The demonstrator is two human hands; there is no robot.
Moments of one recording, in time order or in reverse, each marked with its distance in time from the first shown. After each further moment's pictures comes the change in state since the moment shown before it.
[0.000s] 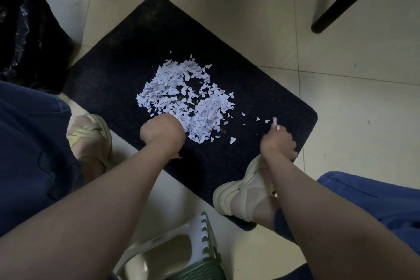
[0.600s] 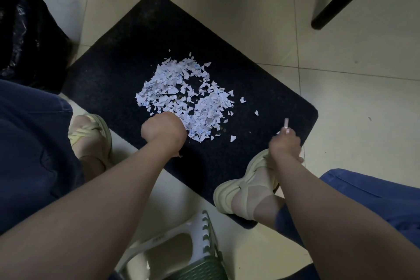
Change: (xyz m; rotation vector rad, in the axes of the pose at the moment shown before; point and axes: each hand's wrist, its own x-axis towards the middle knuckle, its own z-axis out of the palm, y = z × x) left_hand -0.001 0.004 -0.002 0.015 -0.032 -0.024; right_hand 0.012 0.019 -0.003 0.065 -0.042 0.094
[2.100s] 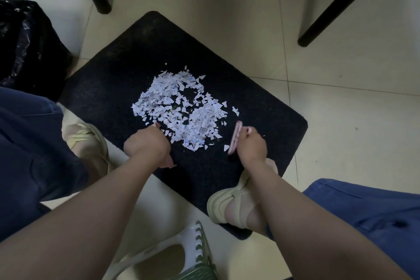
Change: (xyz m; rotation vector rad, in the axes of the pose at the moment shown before) left_hand -0.013 -0.021 -0.001 -0.050 0.004 -0.051; right_hand -0.053 -0.036 0.005 0.116 -0.146 -0.354
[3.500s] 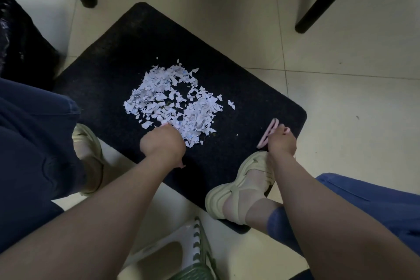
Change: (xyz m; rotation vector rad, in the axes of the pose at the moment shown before) left_hand -0.003 0.039 0.020 0.202 -0.111 0.108; right_hand 0.045 0.056 -0.040 0.344 0.216 0.431
